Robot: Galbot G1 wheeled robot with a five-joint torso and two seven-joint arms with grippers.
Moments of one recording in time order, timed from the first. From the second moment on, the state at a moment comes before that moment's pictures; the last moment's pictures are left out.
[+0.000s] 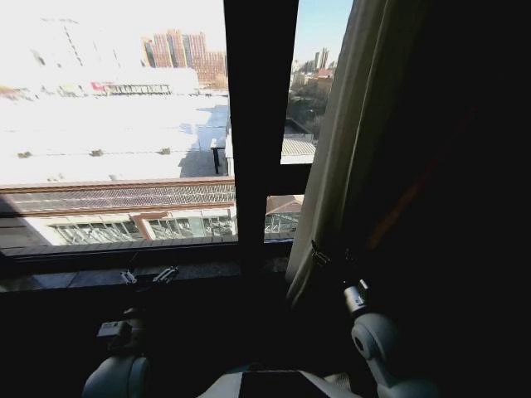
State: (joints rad) left arm 1.76 -1.55 -0.81 -2.34 -0.16 -0.02 0.10; right arm -1.59 1.22 0.52 2.31 0.18 -0.25 0.16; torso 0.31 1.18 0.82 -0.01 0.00
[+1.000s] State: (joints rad) left arm 1.78 -1.53 -0.84 -2.38 -0.17 0.05 0.07; right arm -1.59 1.24 0.47 2.27 0.10 -0.21 0.17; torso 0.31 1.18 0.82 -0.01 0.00
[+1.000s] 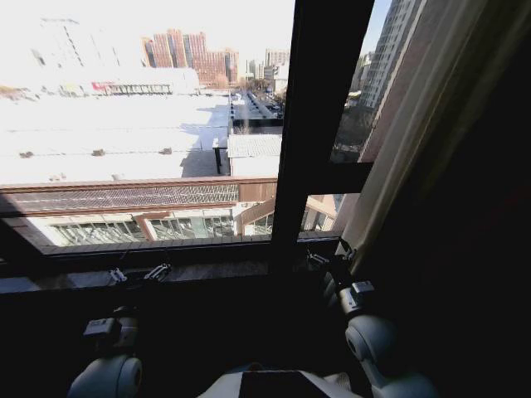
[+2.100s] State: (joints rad) left arm 1.80 -1.54 -0.85 -2.38 -0.17 0.03 0.08; right arm -1.58 1.26 0.43 2.26 0.07 -0.21 0.17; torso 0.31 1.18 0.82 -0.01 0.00
